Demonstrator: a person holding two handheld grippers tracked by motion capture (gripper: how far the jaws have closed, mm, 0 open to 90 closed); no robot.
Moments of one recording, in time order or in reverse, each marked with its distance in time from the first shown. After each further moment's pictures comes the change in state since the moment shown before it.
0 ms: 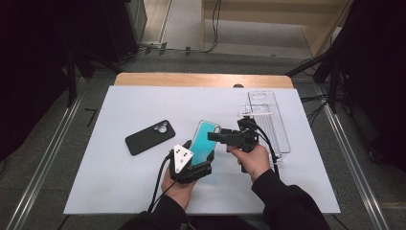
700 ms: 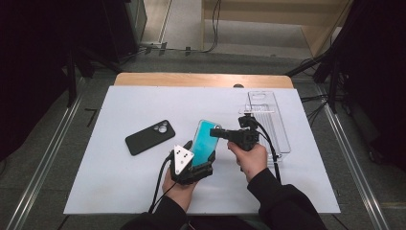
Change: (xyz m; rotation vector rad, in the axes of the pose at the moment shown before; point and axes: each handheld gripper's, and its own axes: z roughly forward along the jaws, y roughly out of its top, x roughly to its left) left arm -0.003 0.000 -0.001 -0.013 -0.008 -0.008; right arm 0.003 0.005 -0.005 -0.014 0.040 0.061
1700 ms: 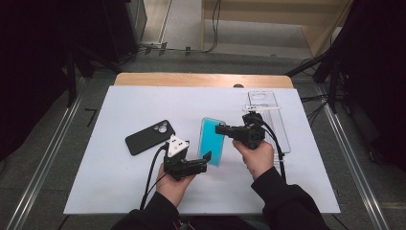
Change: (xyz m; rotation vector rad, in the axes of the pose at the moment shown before) left arm 0.025 0.028 -0.003 0.236 -0.115 -0.067; right arm 0.012 0.007 -0.019 -0.013 -0.077 -0.128
